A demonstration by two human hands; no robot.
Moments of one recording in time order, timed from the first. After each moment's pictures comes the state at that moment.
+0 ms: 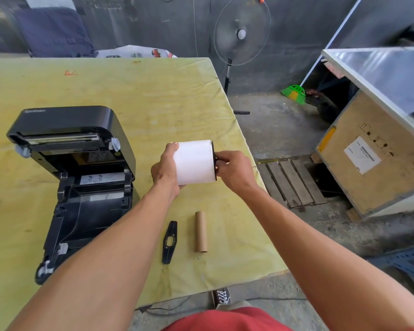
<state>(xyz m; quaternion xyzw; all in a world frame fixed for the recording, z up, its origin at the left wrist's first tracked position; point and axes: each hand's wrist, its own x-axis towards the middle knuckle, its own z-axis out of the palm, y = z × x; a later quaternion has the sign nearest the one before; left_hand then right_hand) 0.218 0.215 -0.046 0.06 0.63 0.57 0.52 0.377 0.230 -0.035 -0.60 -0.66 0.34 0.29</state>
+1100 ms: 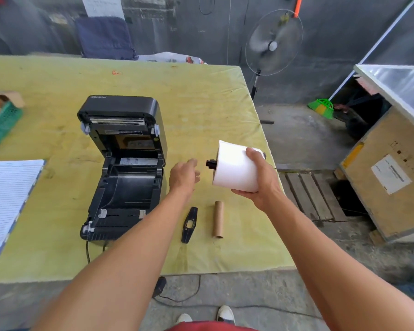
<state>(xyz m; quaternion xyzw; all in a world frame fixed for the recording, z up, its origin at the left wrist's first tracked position) 0.208 0.141 -0.046 0.22 0.72 0.48 0.45 0.385 0.178 -0.025 -0.57 -0.27 0.66 0.40</state>
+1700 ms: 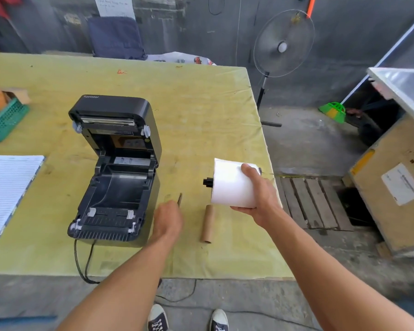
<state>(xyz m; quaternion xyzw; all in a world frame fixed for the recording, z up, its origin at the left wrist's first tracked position) 0.227 0.087 -0.108 0.43 0.87 0.16 0.18 0.419 0.183 -0.045 -0.58 -0.30 0.68 0.34</state>
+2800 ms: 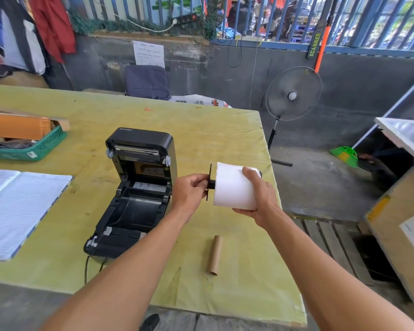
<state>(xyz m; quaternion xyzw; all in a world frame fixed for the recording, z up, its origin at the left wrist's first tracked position) 0.218 0.152 -0.014 0.34 0.65 0.60 0.32 0.384 0.217 0.006 -0.54 -0.36 0.67 0.36</state>
